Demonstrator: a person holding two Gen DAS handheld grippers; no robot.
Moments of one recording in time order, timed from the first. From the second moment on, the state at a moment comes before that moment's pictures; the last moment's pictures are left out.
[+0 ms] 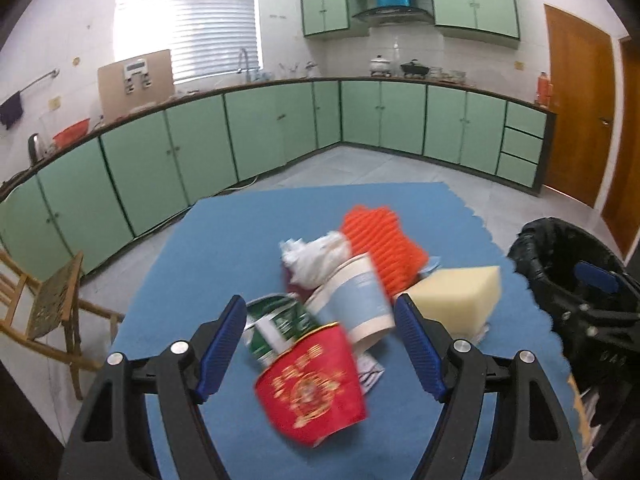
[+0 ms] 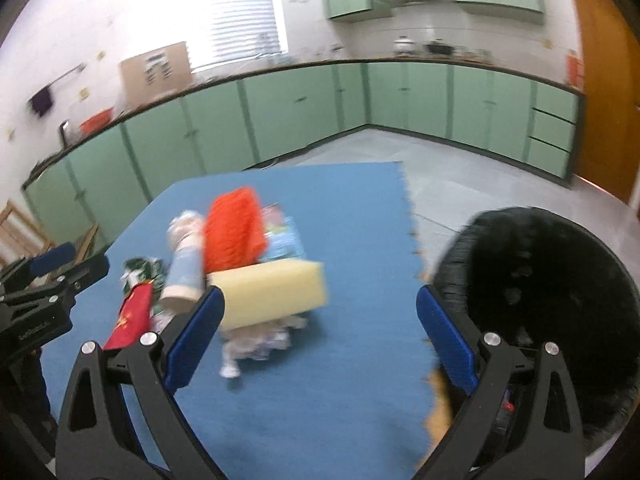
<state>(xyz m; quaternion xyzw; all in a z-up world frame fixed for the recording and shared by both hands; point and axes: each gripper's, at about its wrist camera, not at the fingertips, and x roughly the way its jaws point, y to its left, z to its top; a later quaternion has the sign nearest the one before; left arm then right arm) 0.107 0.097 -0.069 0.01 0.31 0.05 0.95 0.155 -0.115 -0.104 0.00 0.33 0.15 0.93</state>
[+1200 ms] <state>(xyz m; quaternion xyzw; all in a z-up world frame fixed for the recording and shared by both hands) 0.128 0.097 -0.141 0.02 0.39 0.07 0.92 0.187 -0.085 -0.138 -0.01 0.36 0.21 0.91</state>
